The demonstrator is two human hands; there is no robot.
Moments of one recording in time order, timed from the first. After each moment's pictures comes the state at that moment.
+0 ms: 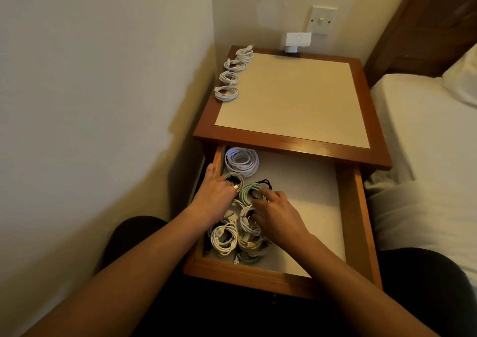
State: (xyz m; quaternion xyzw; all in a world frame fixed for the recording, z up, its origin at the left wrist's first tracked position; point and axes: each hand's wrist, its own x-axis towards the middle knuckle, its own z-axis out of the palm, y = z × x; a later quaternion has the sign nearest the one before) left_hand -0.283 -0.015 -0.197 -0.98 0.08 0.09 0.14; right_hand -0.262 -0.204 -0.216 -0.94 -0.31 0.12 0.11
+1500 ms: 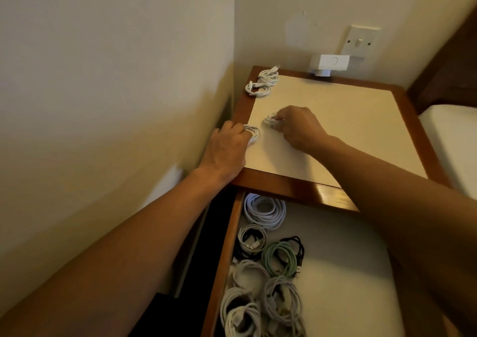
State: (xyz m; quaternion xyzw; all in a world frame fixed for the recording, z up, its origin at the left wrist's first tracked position) left_hand -0.105 0.082 -0.169 -0.98 0.01 -0.21 -0.04; right_hand 0.022 -0.078 -0.136 -0.95 -0.26 0.00 0.18
